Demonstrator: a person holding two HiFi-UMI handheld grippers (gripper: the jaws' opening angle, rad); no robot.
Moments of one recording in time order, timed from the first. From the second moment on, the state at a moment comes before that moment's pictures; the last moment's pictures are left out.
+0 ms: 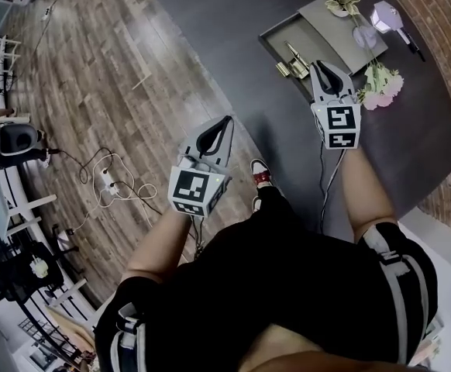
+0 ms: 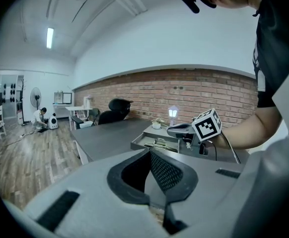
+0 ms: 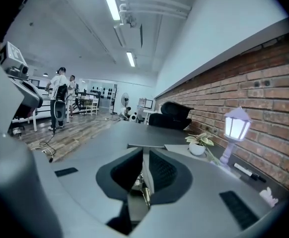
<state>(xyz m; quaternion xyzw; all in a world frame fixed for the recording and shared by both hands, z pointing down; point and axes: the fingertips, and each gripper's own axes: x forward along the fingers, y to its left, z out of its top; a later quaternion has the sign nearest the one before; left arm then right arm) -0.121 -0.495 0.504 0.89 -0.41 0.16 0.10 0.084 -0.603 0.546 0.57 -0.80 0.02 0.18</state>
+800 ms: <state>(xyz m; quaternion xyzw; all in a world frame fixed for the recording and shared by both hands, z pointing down) -0.159 -0.387 0.408 0.89 -0.45 0.09 0.03 0.059 -0.452 0.408 0.57 -0.82 -0.03 0.08</state>
